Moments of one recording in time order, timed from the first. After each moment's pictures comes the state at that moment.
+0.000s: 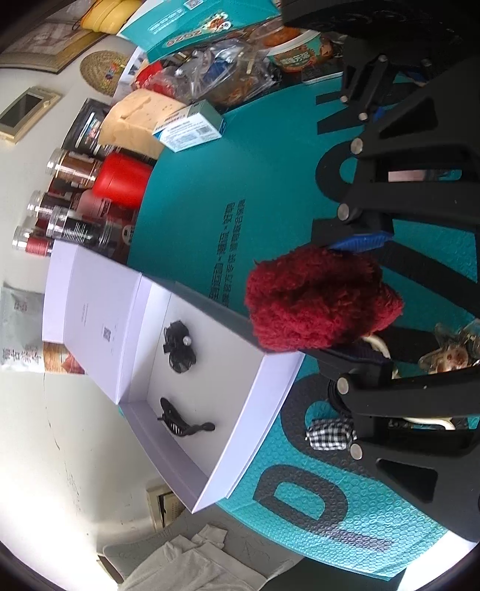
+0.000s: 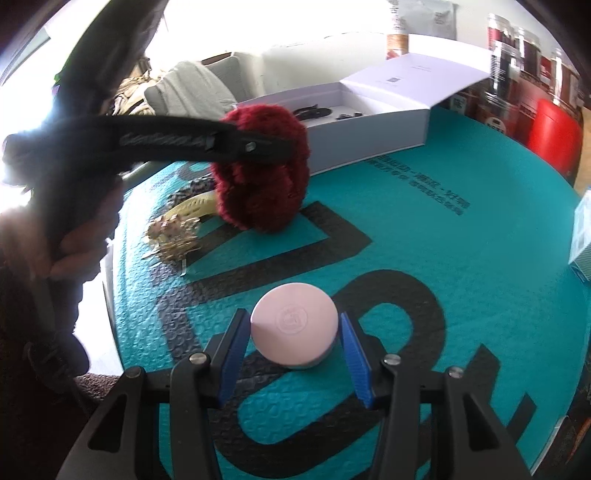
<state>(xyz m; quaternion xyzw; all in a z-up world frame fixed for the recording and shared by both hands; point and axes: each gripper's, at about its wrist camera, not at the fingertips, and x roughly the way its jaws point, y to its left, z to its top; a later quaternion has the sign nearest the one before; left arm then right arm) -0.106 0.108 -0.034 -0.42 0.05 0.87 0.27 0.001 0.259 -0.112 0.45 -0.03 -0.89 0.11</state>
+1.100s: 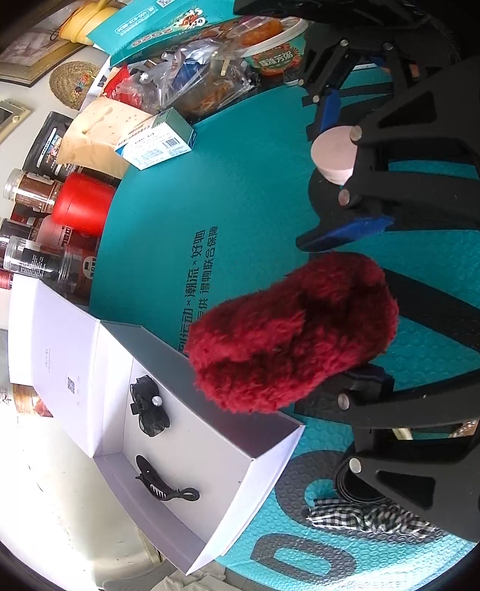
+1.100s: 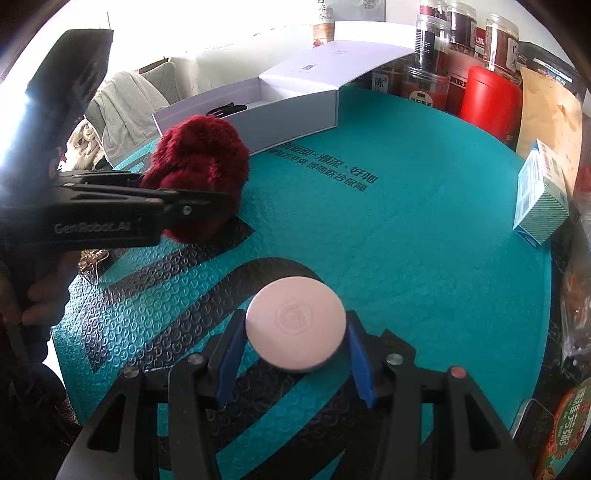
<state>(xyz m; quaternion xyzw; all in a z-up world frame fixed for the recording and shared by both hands) -0.119 0.158 -0.076 -0.45 0.06 0.84 0.31 0.002 0.313 -0.122 0.46 -0.03 -0.89 0.01</state>
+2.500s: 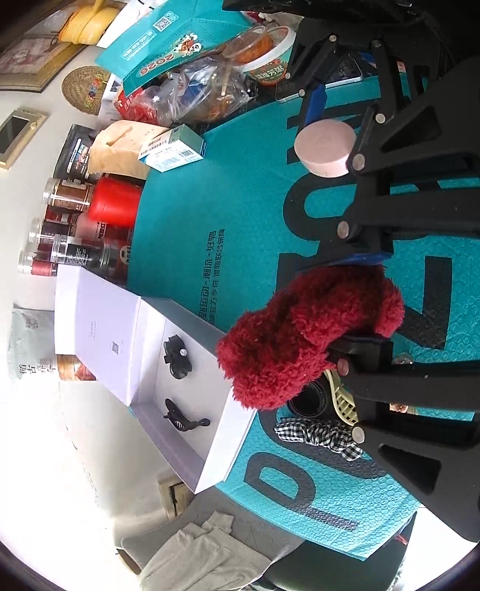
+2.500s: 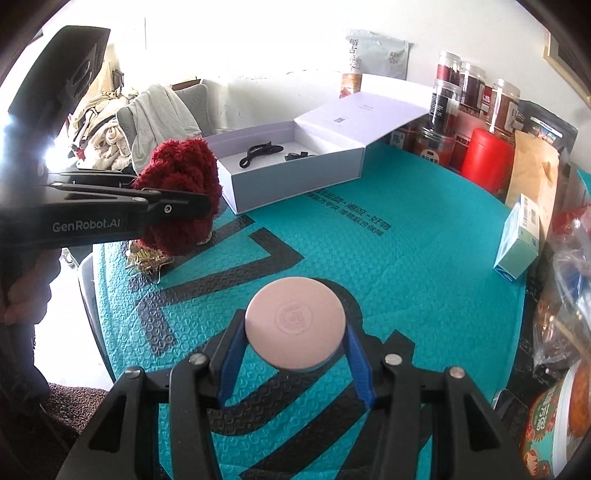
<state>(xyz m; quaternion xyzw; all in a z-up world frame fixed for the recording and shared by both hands) -0.038 0.105 -0.003 -0.41 0.07 0.87 0.26 0.048 0.276 -0.069 0.39 0.01 -0.92 0.03</state>
